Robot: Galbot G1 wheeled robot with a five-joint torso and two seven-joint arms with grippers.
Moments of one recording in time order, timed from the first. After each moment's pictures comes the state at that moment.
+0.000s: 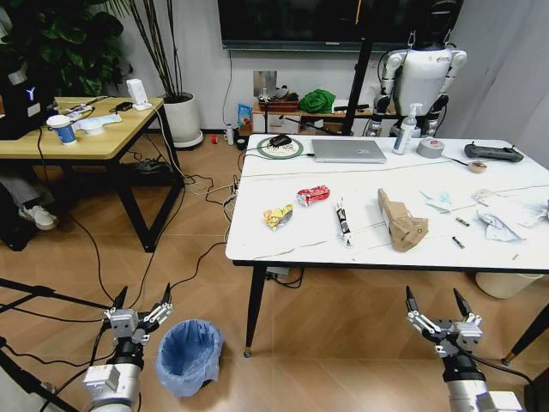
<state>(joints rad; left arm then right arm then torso) 1.70 -1.39 -0.72 -1.99 -0.23 -0.20 0.01 -1.74 1.41 0.79 1.92 0.28 0.43 -0.17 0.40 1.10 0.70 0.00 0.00</state>
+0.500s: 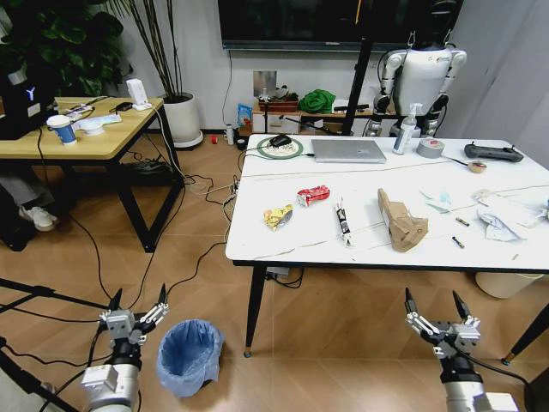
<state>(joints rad) 1.68 -1.38 -0.71 -1.92 -0.24 -0.22 -0.04 -1.72 1.44 0.79 1.88 0.28 0.44 -0.17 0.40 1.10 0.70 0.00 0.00</state>
